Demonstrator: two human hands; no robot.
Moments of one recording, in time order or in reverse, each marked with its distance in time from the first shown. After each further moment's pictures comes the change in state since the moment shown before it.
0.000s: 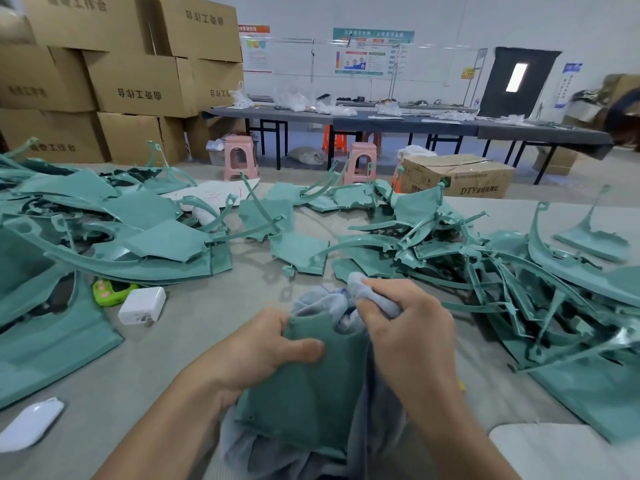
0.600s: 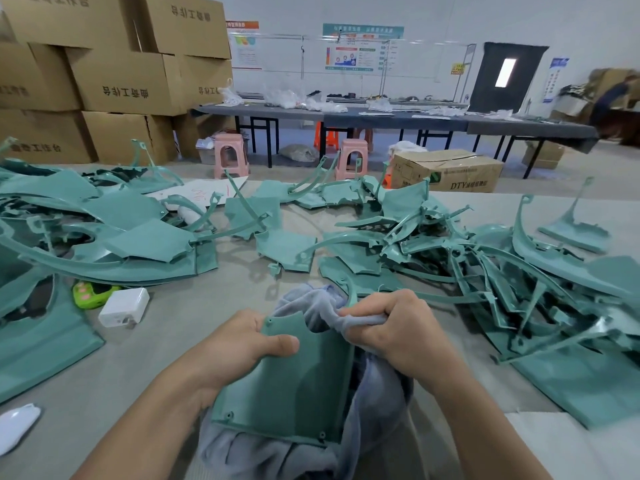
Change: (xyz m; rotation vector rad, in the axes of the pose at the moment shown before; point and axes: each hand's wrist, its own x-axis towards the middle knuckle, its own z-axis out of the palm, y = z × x) left_hand 0.001 -0.005 -0.004 -0.020 0.053 -0.053; right_hand 0.021 0.024 -0.023 0.116 -0.510 0.114
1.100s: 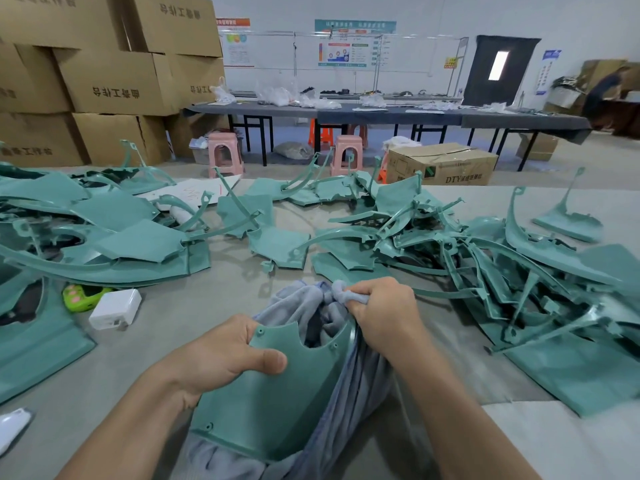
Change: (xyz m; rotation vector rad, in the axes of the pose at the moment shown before) left_hand -0.003 -0.003 -0.013 0.104 -0.239 0.021; right_hand 0.035 0.025 0.017 -0.371 0.174 0.126
